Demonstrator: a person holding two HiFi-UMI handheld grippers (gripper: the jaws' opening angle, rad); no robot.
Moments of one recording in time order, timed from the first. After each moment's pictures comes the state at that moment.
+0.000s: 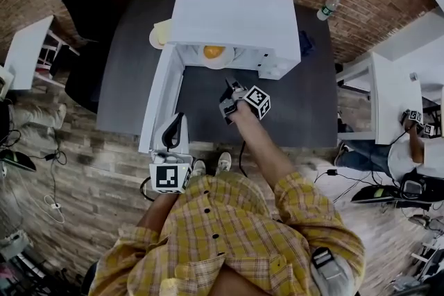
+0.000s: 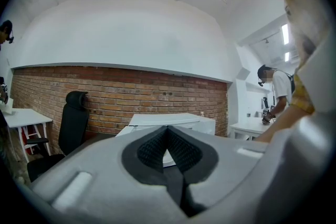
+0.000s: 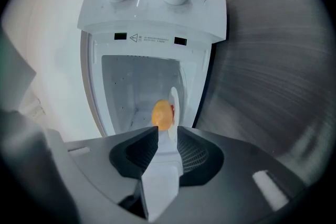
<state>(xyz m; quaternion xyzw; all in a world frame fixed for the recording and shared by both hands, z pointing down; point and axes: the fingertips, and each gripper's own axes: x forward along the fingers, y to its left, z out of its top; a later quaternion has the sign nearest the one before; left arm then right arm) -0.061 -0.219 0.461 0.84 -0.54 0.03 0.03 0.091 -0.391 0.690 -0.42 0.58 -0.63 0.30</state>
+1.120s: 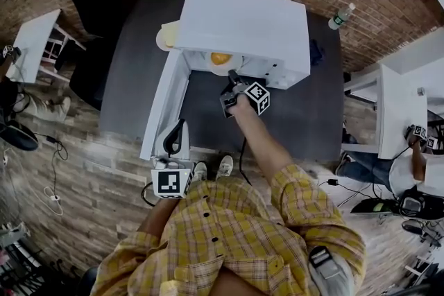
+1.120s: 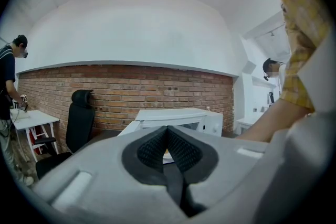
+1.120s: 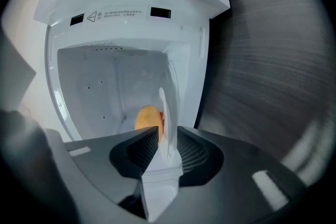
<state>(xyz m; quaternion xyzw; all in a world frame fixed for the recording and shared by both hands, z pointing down) -0.071 -0.231 0.474 0.82 -0.57 0.05 0.04 0.079 -0.445 0.723 -0.43 0.53 -0.66 0.31</state>
